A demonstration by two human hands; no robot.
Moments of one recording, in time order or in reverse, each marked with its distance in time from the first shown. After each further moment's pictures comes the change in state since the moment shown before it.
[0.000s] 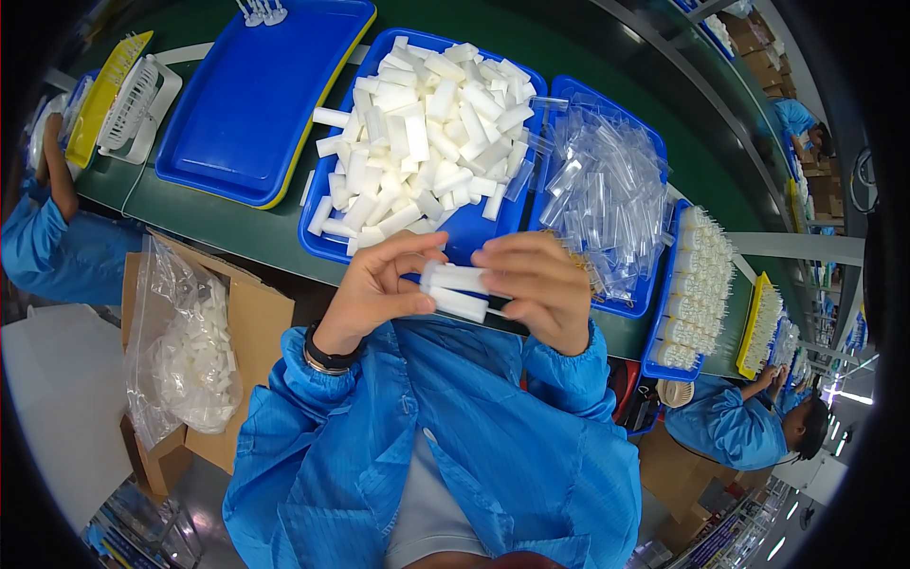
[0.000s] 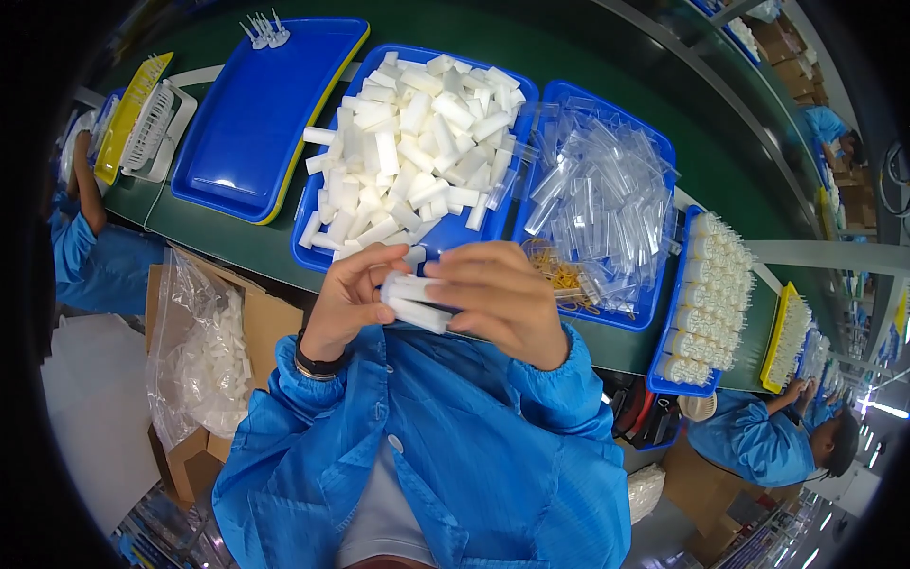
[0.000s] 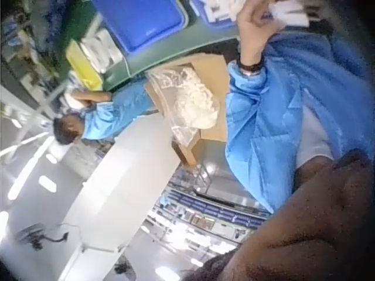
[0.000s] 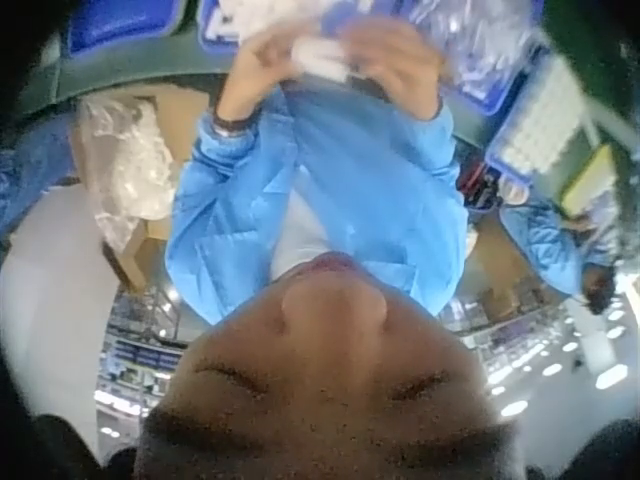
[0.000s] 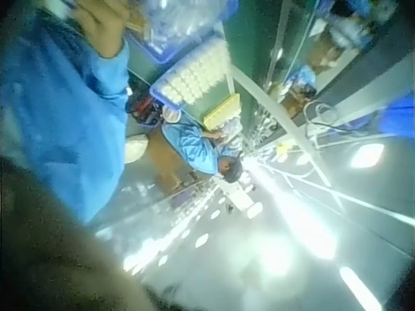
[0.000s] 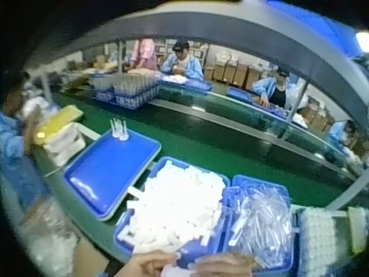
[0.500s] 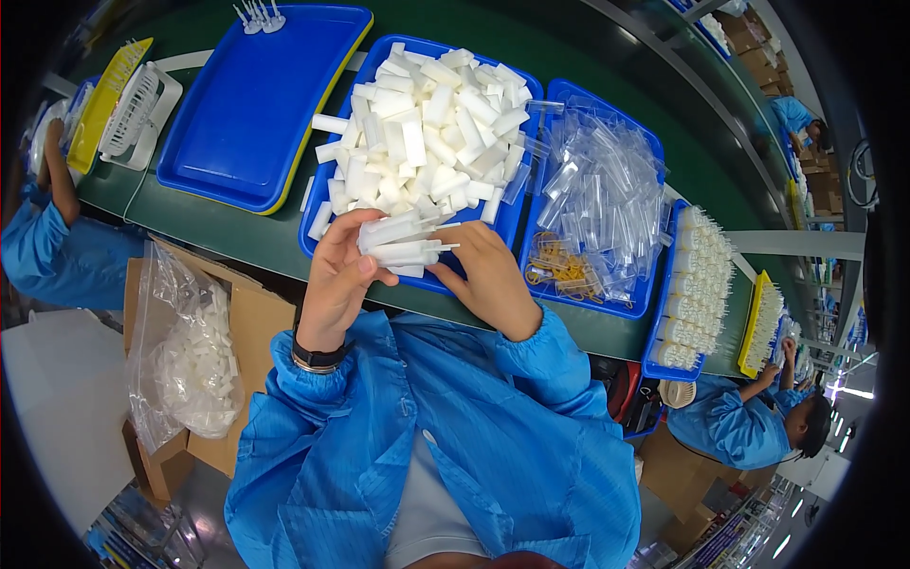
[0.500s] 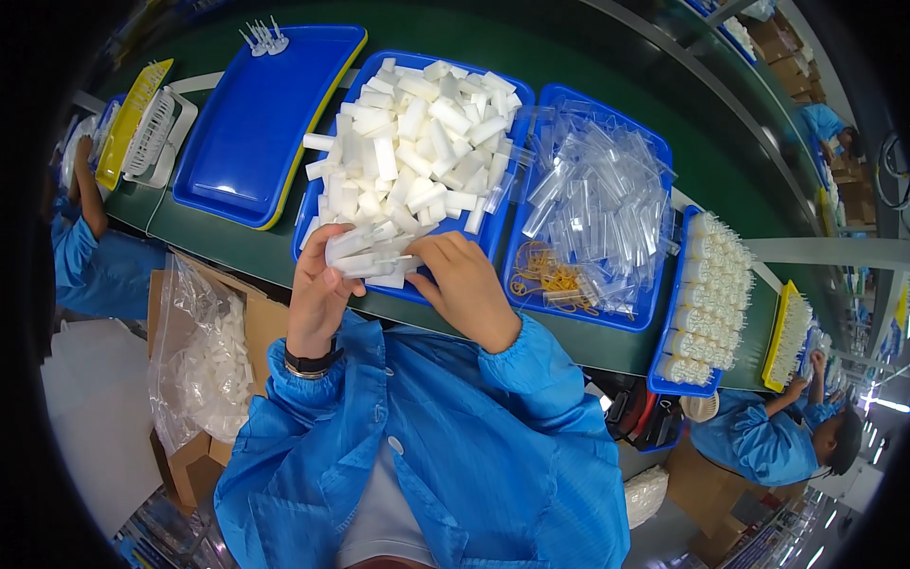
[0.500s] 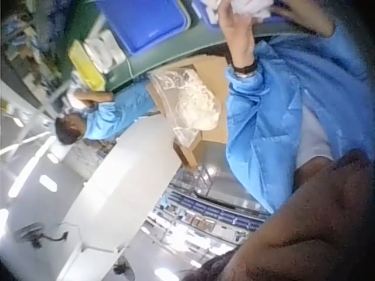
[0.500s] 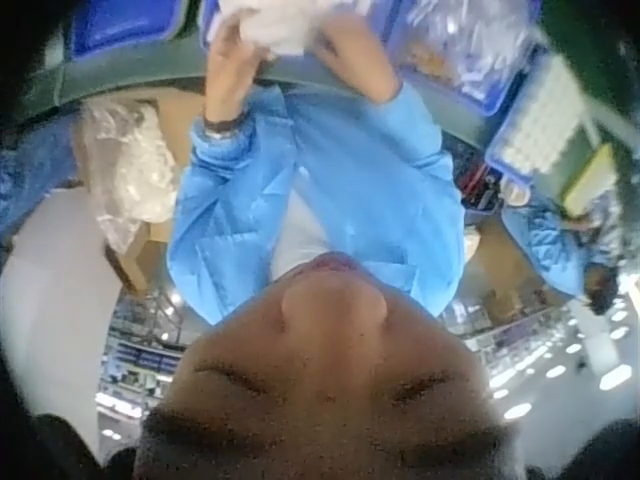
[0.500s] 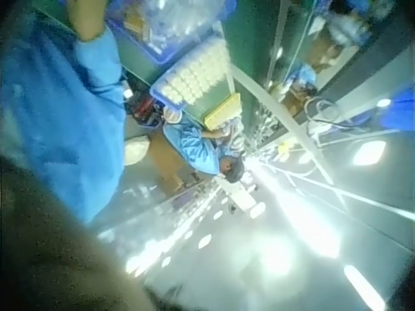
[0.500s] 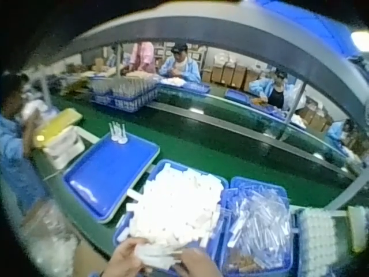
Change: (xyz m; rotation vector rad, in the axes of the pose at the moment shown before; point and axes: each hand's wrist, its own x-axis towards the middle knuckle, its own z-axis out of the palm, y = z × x) left_hand -0.005 0.002 -0.024 -0.082 0.207 0.191; right_hand -0.006 0.038 0.060 -0.301 -0.124 0.261
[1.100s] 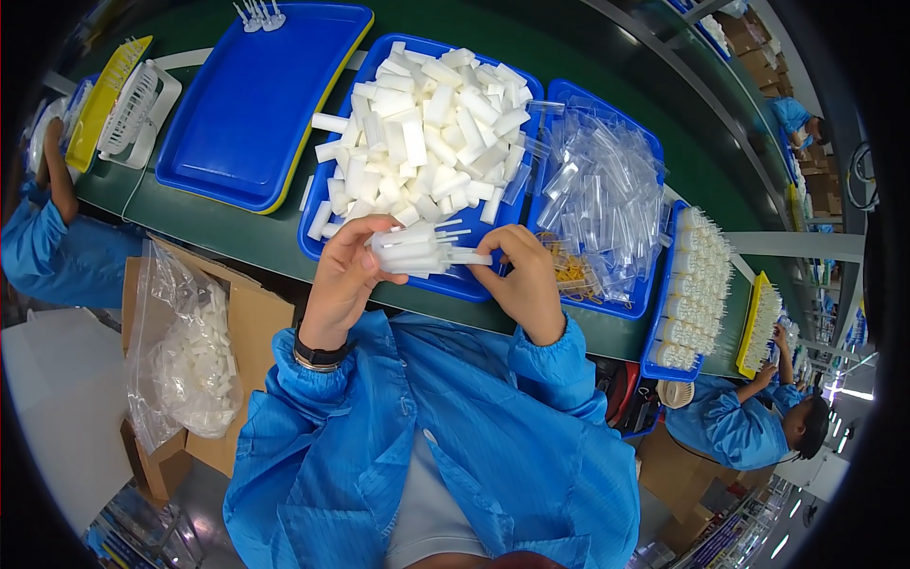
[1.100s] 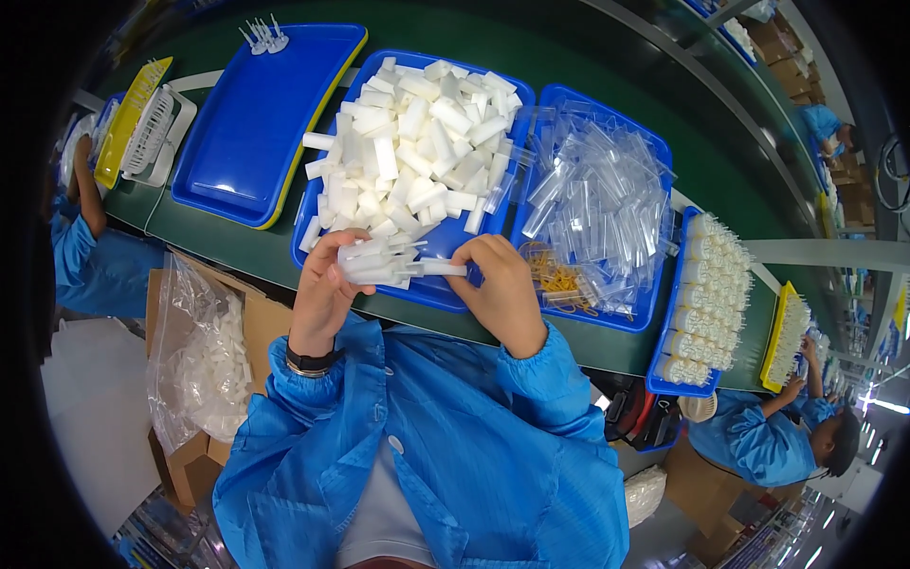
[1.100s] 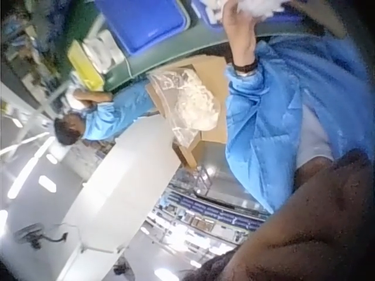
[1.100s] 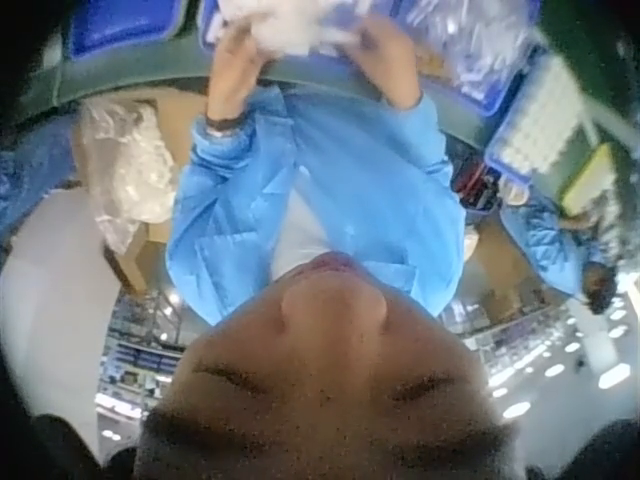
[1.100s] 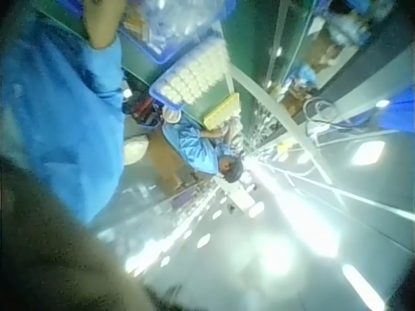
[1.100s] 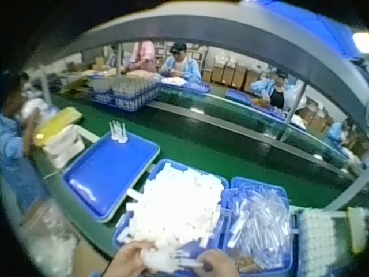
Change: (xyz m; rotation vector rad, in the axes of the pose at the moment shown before) left_hand 0.002 -0.008 -0.008 -0.034 -0.061 -0.056; right_hand -0.014 0.003 -0.027 0.078 0.132 0.229
